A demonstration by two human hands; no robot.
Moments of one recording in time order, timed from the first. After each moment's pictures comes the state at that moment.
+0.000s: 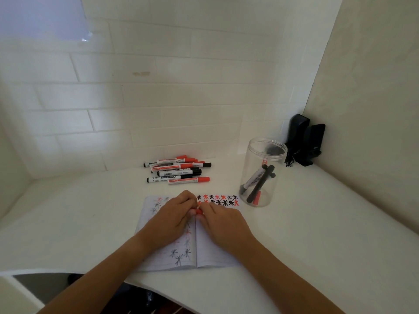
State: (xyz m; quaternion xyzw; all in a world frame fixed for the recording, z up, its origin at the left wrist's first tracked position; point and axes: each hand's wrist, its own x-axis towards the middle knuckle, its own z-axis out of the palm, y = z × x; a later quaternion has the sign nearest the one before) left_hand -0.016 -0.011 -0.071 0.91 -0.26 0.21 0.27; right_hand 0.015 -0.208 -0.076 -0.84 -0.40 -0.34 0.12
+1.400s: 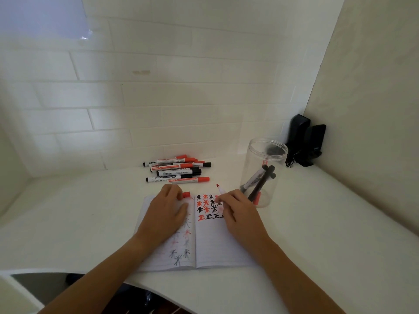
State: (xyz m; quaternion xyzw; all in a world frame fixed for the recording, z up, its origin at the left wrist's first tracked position) left_hand -0.014 -0.006 -0.072 0.93 -0.04 0.25 0.26; right_hand 0.028 -0.242 -0.069 -0.87 -0.31 -0.20 0.33
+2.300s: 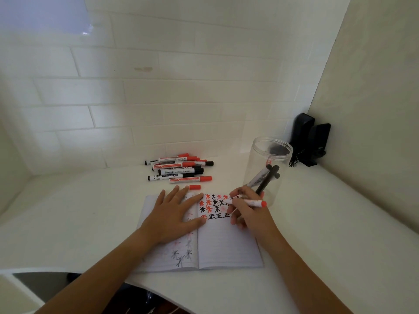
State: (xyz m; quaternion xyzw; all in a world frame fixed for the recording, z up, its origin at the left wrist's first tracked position) left_hand -0.006 -0.001 -0.079 0.99 -0.08 0.02 0.12; right_hand 0.029 -0.252 -0.047 -0.75 -0.12 0.04 0.64
